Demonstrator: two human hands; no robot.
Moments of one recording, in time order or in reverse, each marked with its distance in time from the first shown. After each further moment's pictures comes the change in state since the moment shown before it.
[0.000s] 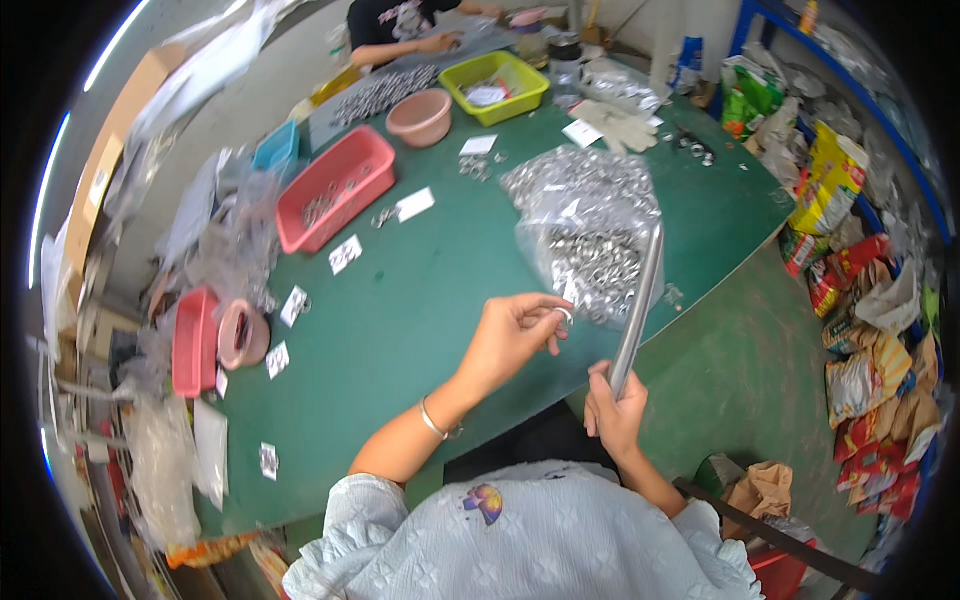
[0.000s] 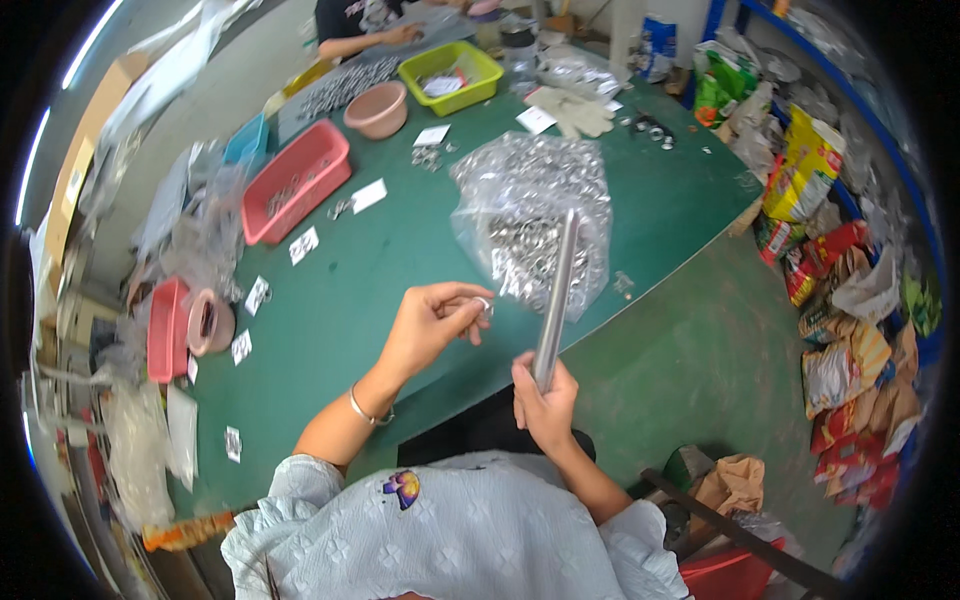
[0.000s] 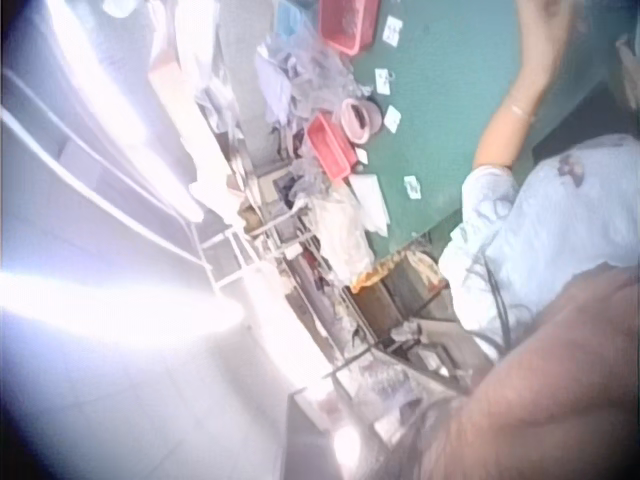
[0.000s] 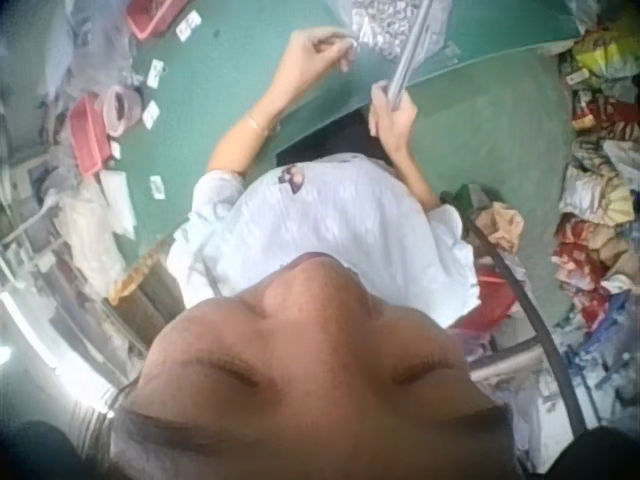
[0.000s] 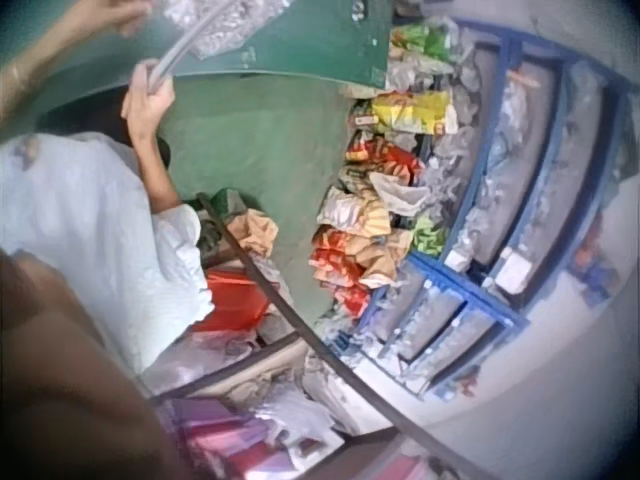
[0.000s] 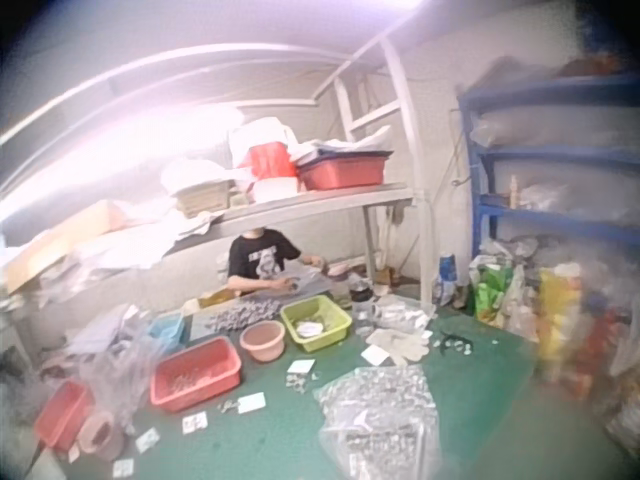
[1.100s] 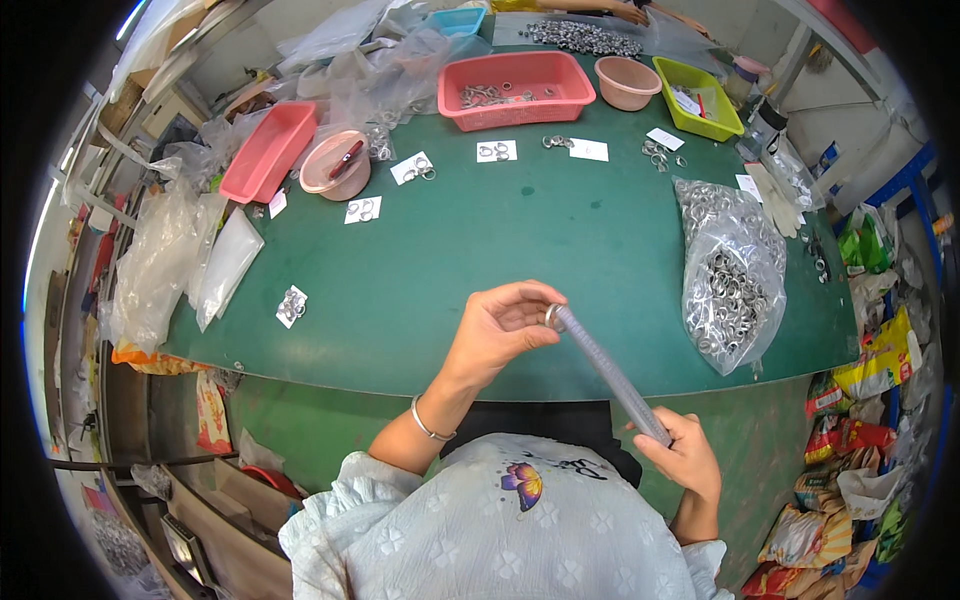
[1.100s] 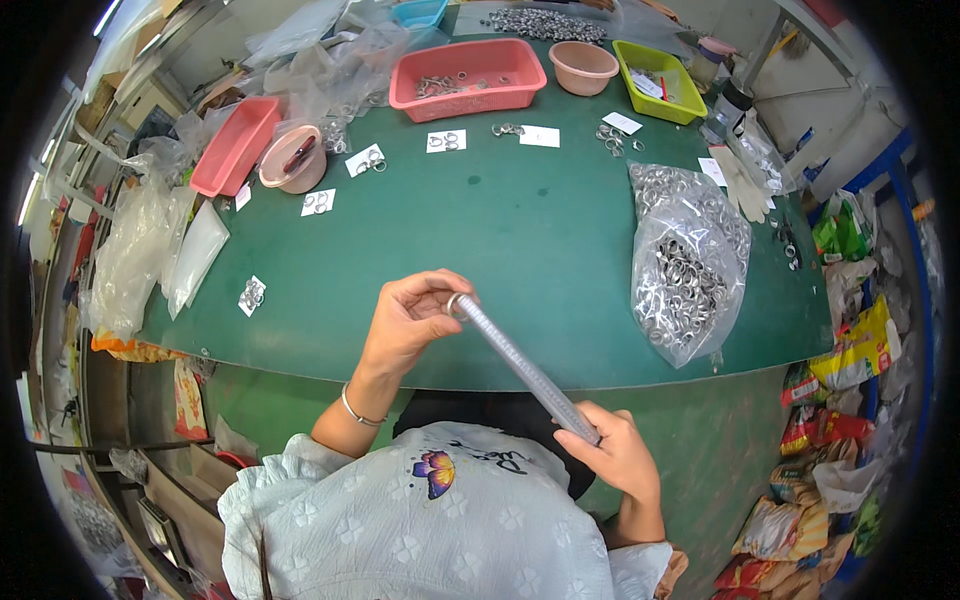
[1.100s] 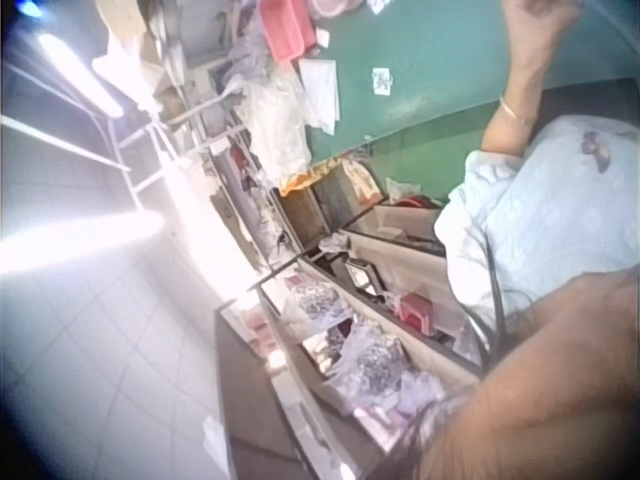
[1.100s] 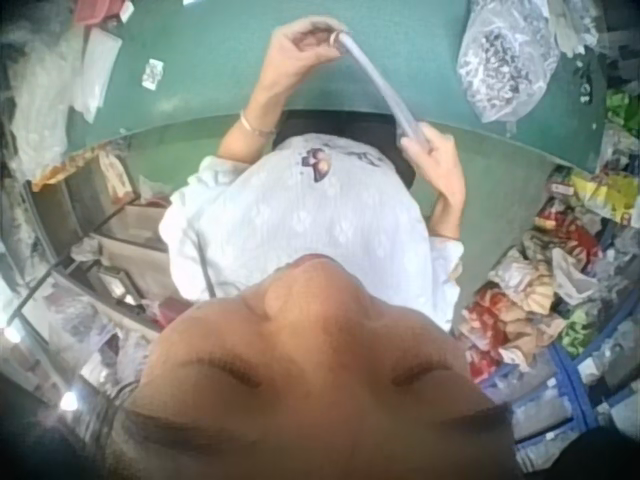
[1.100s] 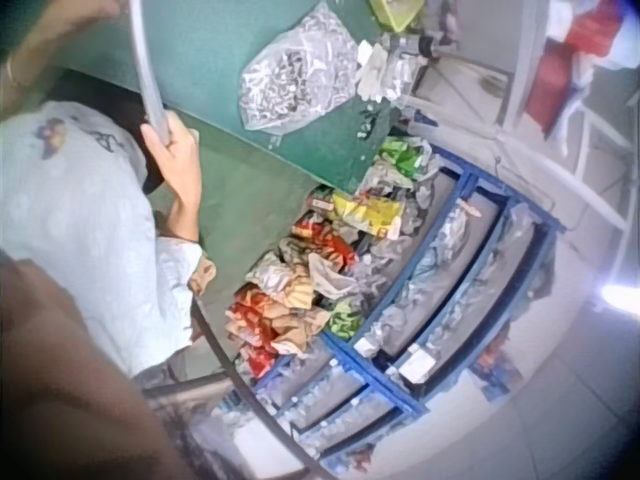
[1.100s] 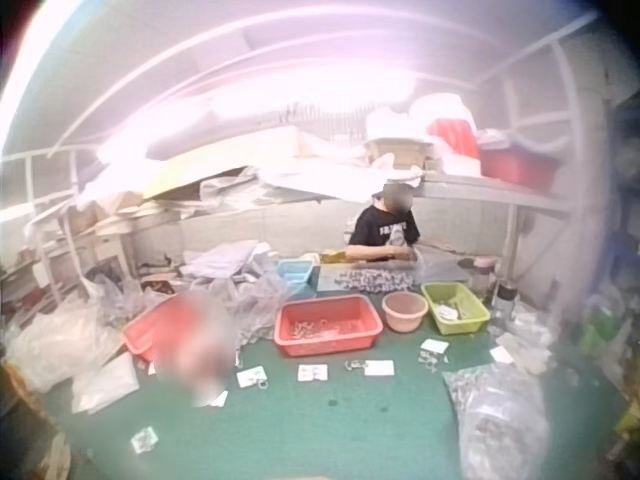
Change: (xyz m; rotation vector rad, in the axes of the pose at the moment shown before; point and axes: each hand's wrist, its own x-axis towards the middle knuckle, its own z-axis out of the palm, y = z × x) left_hand -0.153 -0.028 -0.088 -0.553 0.436 0.313; right_hand -0.004 -0.053 0.037 -0.782 -0.928 0.129
